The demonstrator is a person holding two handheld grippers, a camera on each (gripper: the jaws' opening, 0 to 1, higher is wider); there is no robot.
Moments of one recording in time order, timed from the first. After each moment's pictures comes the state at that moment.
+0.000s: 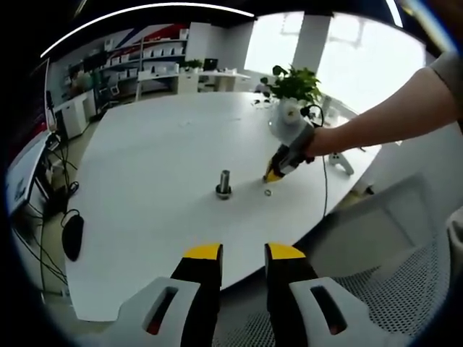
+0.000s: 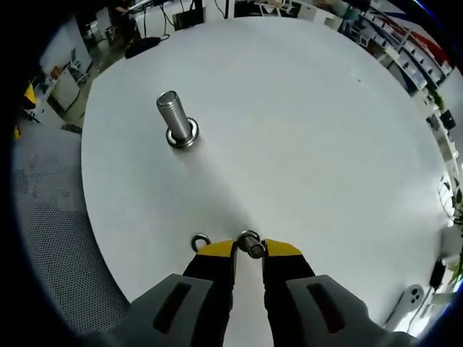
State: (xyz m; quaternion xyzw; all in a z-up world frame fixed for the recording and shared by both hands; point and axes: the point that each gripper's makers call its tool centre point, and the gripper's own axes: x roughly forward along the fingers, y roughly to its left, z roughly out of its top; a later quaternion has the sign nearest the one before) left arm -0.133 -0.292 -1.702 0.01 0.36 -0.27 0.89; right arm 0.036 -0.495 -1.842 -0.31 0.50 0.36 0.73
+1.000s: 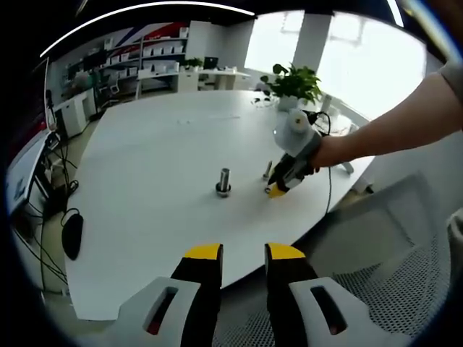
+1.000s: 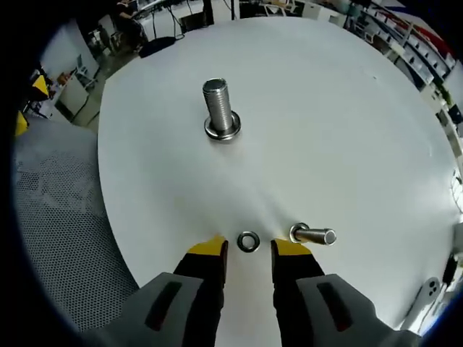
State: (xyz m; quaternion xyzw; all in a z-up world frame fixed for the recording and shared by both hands) left arm -0.133 -0.291 -1.704 0.01 0.37 -0.27 0.89; right arm 0.000 -0.469 -1.853 -0.28 0.50 0.39 0.72
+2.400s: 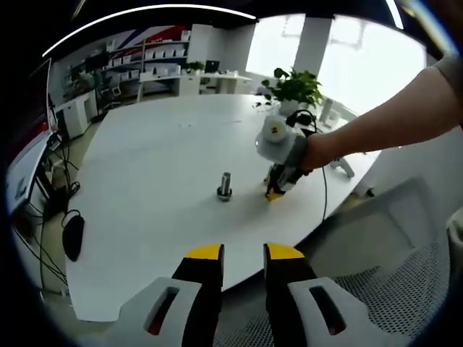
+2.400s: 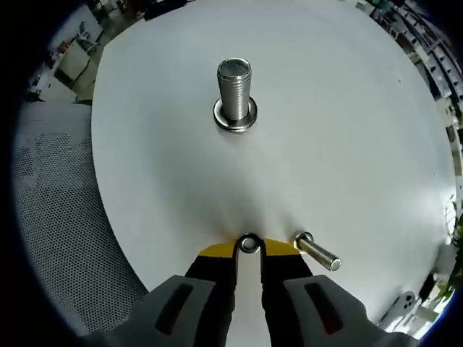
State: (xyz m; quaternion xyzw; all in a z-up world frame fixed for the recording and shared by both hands) left arm -0.132 -0.291 -1.700 0.01 0.36 -0.27 0.89; right arm -0.006 -0.470 -1.852 -0.34 0.52 0.39 0.68
